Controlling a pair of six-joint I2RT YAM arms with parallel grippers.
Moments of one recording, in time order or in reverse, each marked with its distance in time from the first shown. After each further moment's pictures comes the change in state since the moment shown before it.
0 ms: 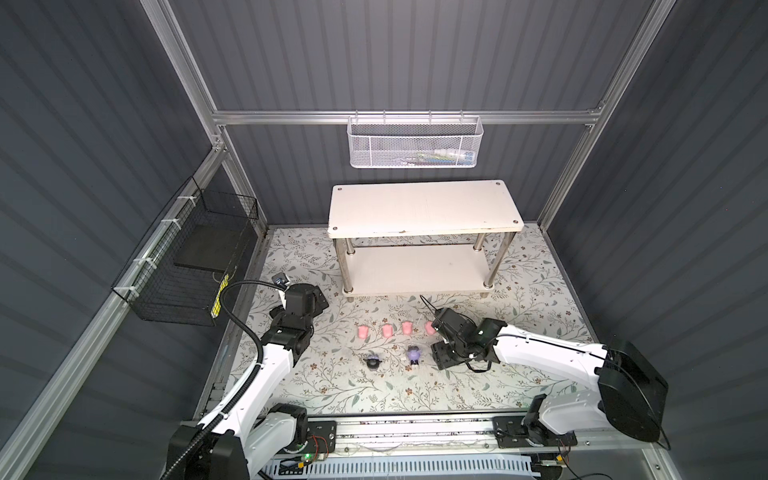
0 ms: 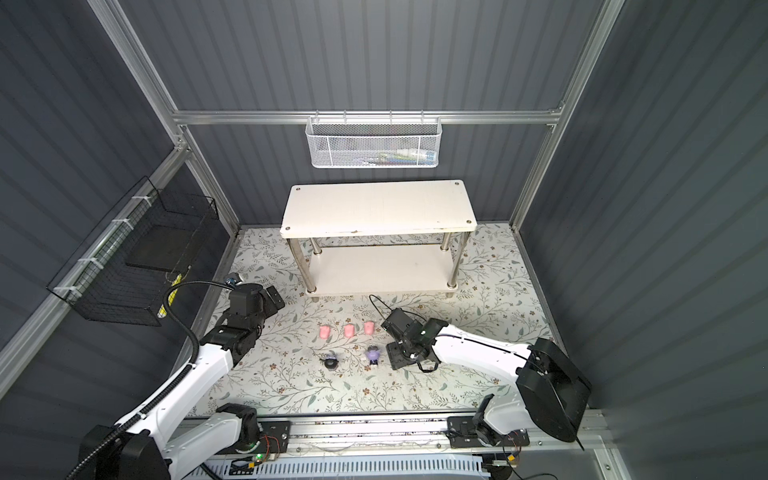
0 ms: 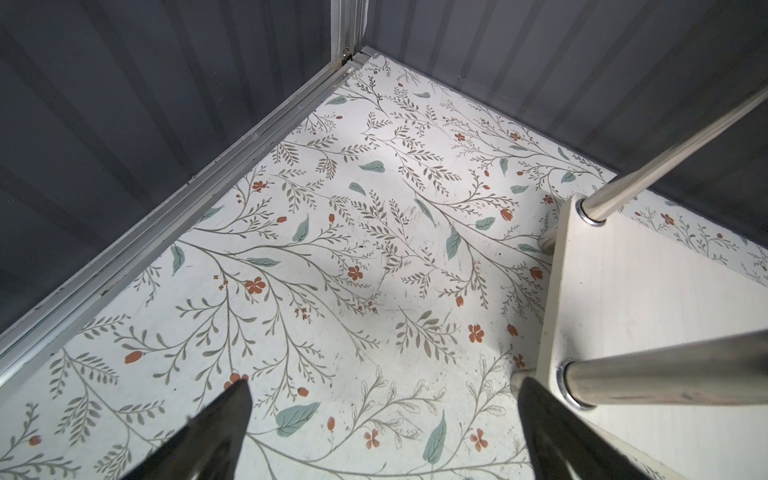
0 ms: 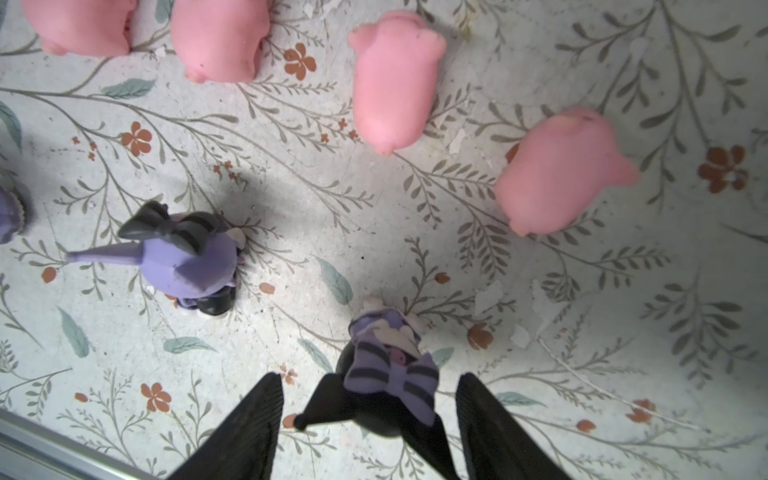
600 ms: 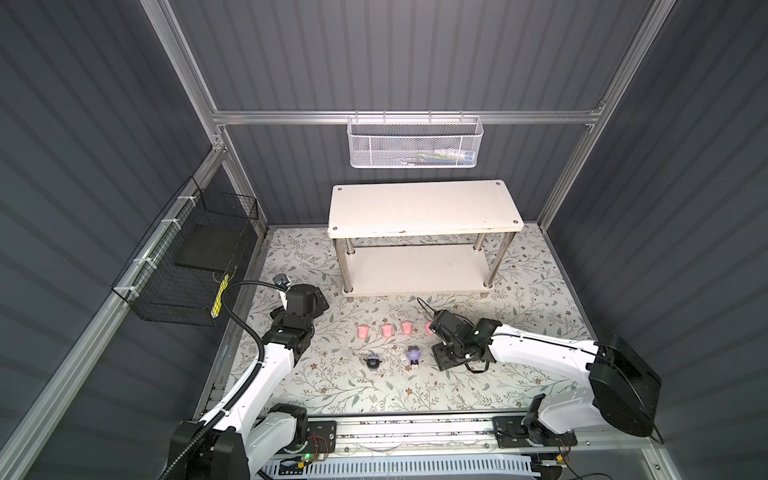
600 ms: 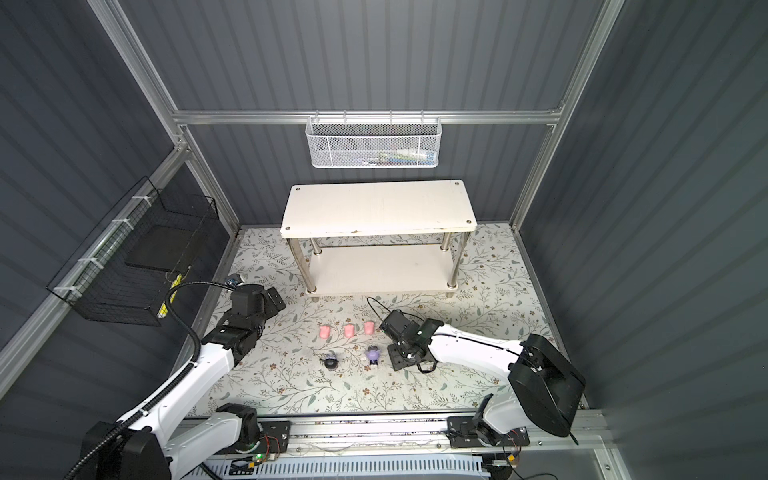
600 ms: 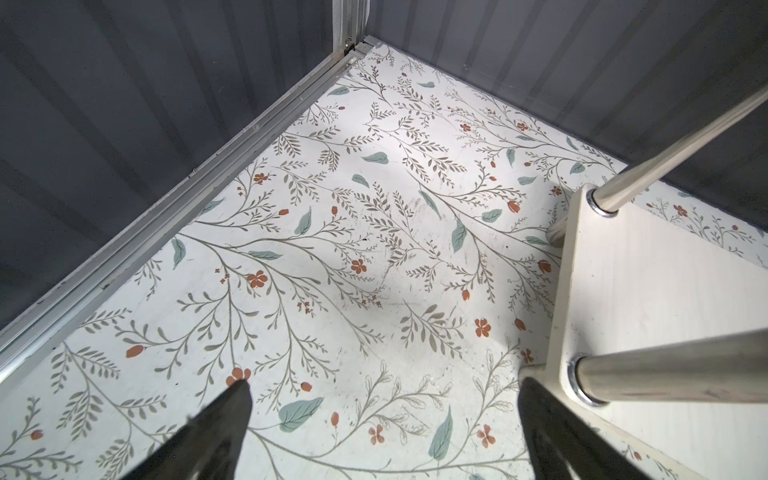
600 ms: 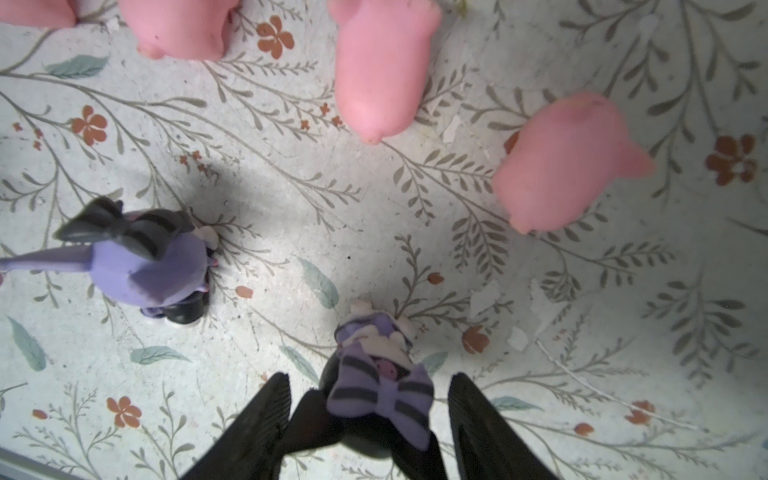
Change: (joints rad) left arm 0.000 0.011 -0.007 0.000 0.000 0.000; right arm 0.006 0.040 0.000 0.001 0.019 0.004
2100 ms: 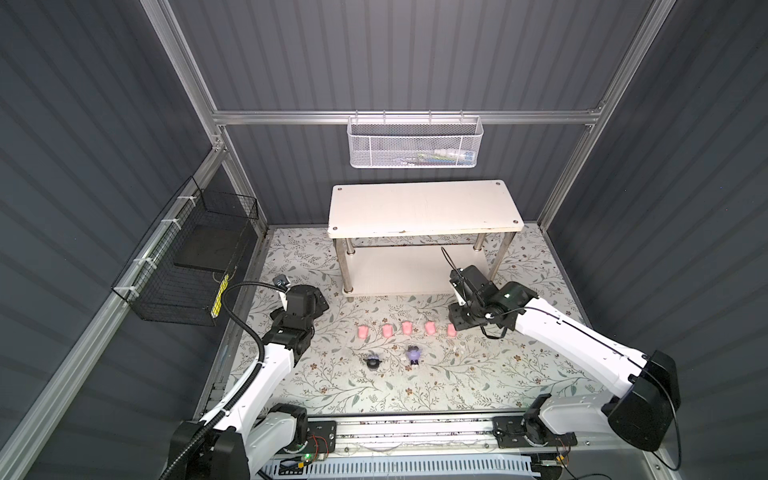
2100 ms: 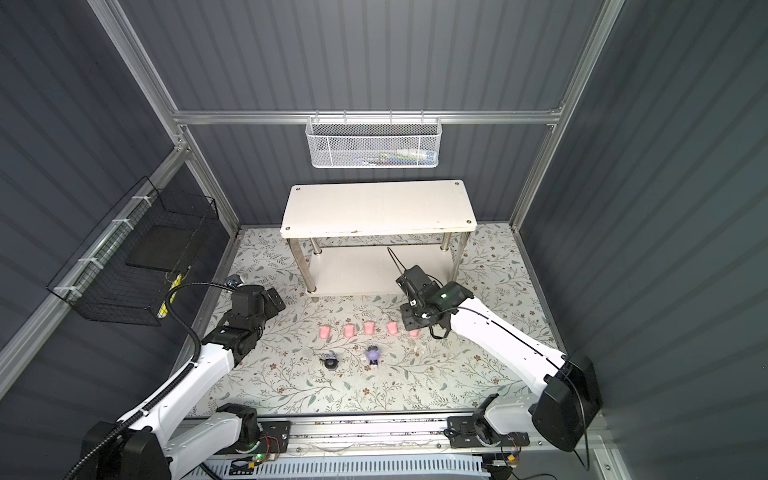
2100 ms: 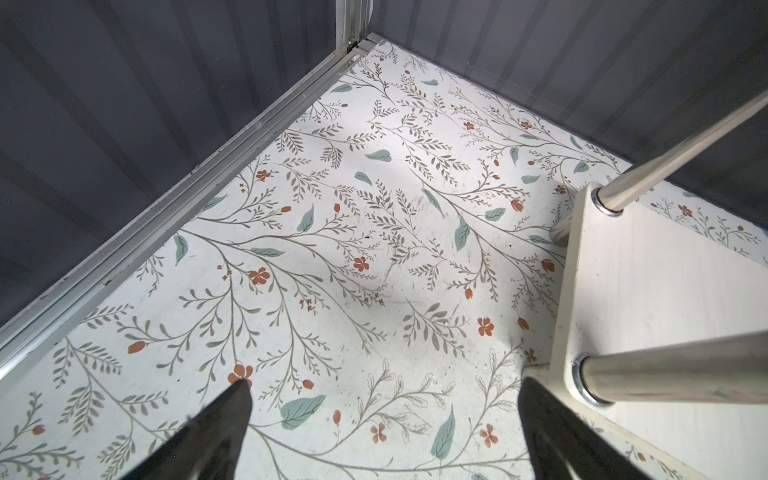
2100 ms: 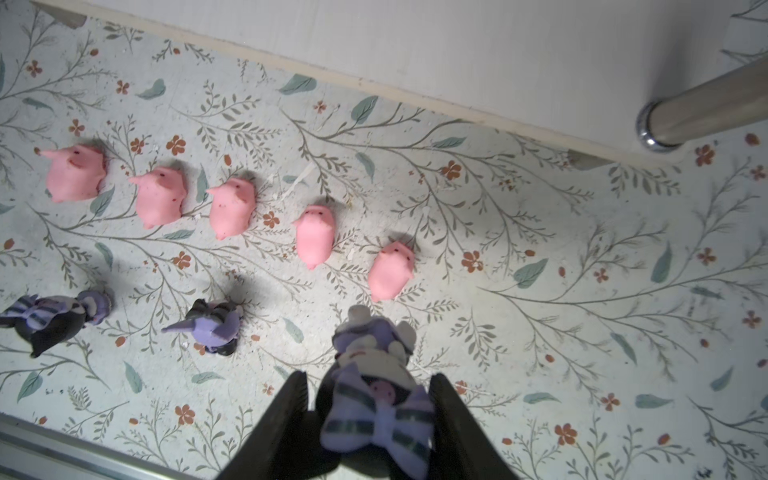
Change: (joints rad) left arm 0.000 0.000 -0.005 0.000 -0.004 -0.007; right arm -0.220 -0.081 0.347 -0.280 0.050 -0.180
